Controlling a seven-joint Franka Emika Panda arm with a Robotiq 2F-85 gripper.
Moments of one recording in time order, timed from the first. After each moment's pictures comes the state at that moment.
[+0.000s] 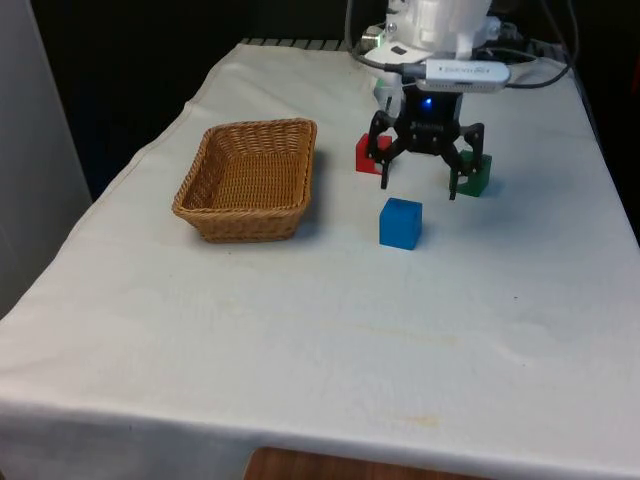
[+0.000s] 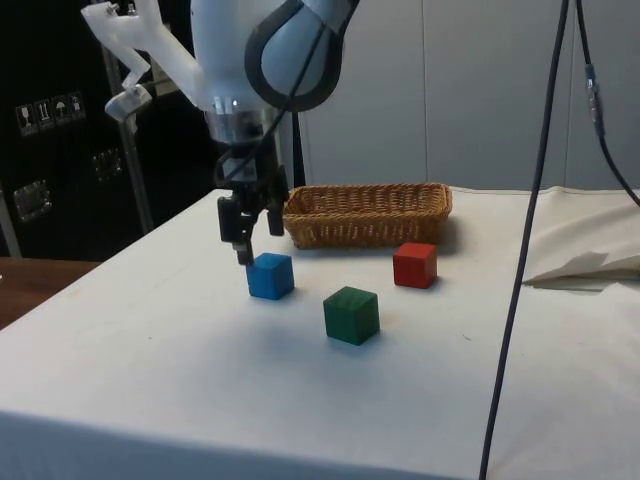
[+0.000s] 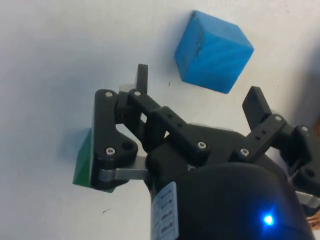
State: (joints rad) arm 0.05 0.40 0.02 -2.11 -0.17 2.55 0.28
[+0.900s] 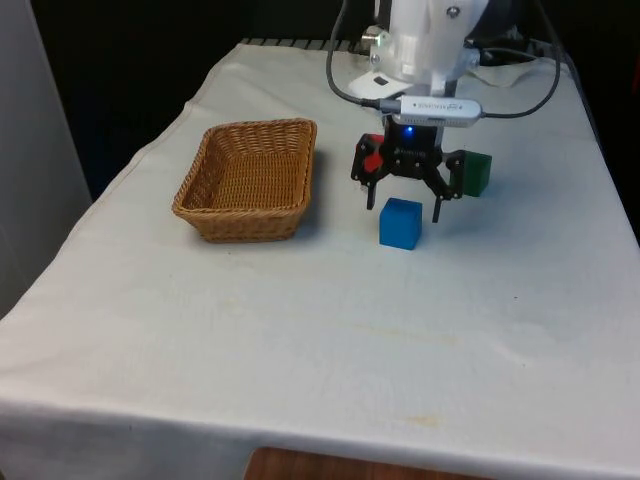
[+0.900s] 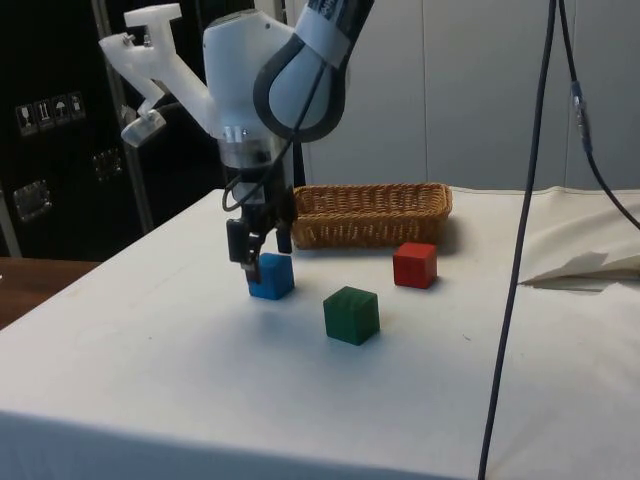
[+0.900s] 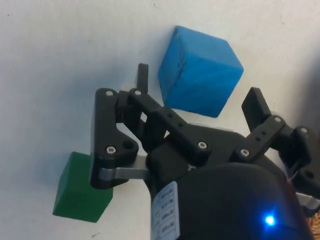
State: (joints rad) arm 0.05 0.48 -0.01 -2.10 -0.17 2.62 0.30
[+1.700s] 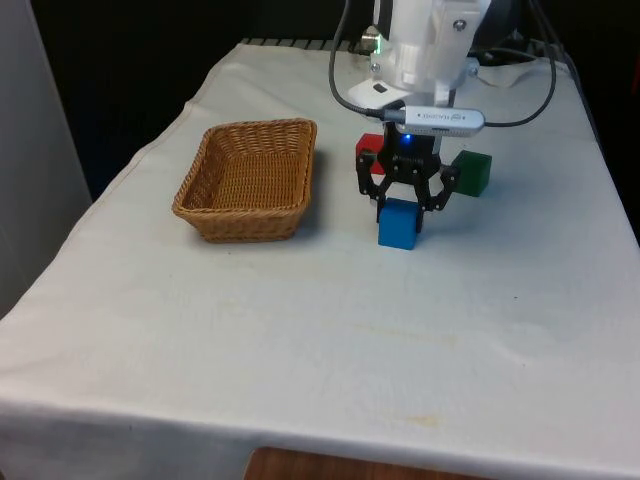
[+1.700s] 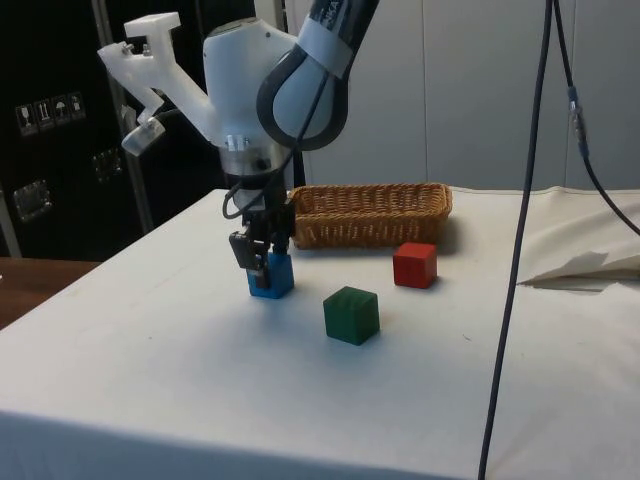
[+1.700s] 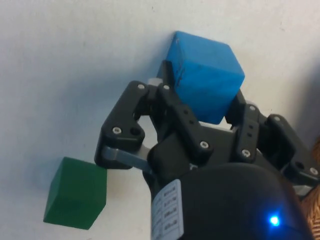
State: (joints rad) arm 0.05 0.50 -0.02 -2.10 -0.20 2.63 0.35
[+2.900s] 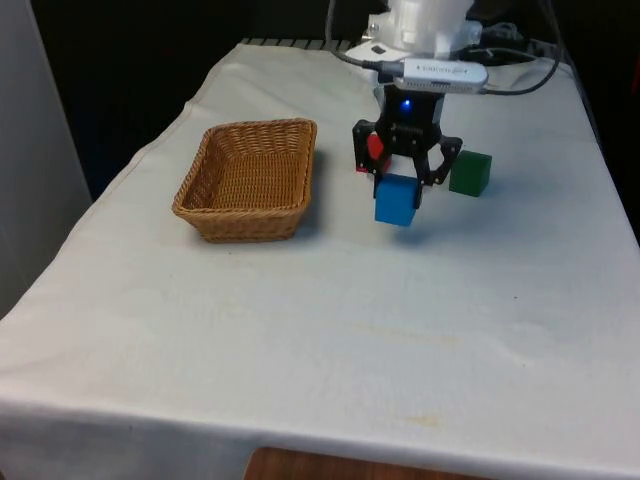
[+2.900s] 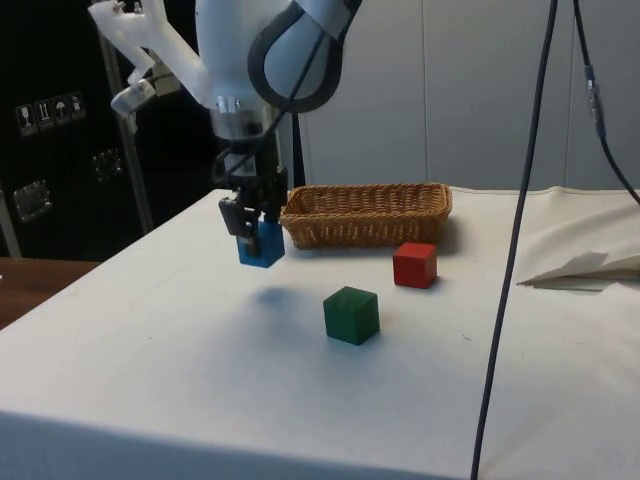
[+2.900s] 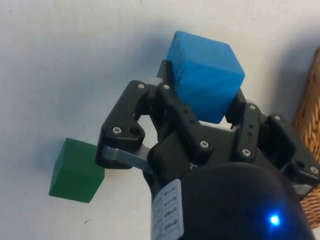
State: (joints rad) arm 0.05 0.41 -0.02 -2.10 -0.20 2.57 0.35
